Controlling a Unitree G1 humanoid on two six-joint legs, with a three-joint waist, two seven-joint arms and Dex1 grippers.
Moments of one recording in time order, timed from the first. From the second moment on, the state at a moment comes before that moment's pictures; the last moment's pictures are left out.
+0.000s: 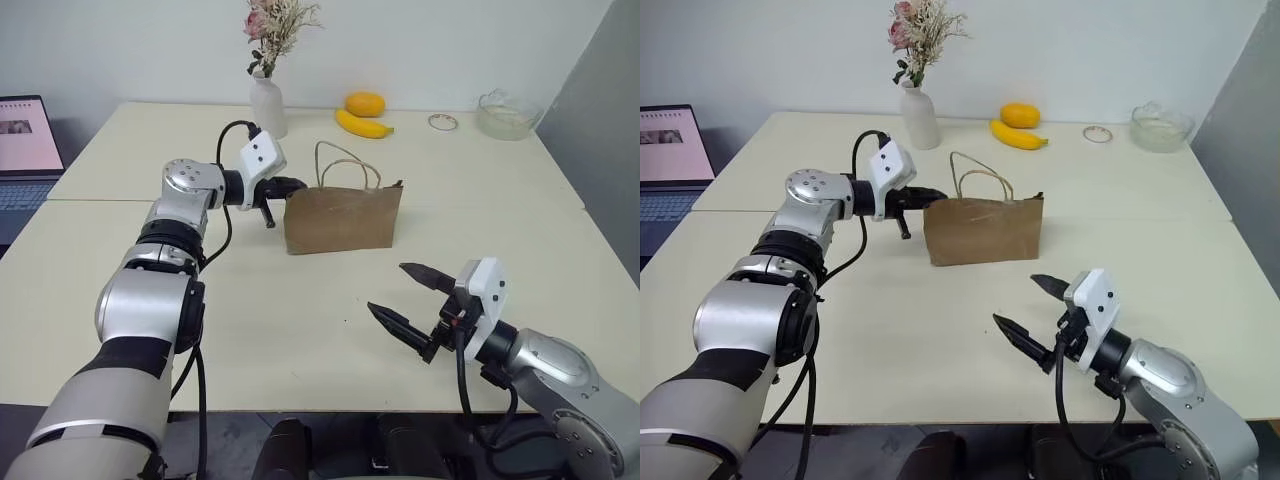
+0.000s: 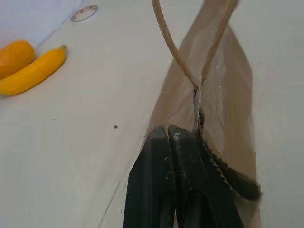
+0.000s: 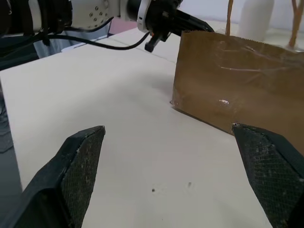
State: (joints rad) left arm -1.19 0.50 -0.05 1.19 0.03 -0.29 -1.33; right arm 0.05 -0.52 -0.03 -0.87 0.59 0.73 0.52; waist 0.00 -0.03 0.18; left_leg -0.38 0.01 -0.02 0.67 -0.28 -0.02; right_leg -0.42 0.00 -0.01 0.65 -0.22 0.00
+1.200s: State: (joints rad) left arm -0.37 0.68 -0.22 -0.17 -0.09 -0.25 -1.35; right arm 0.18 -0.86 -0.26 -0.79 0.72 0.68 0.83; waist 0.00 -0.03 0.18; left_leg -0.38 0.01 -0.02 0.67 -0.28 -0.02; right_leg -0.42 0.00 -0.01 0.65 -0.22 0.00
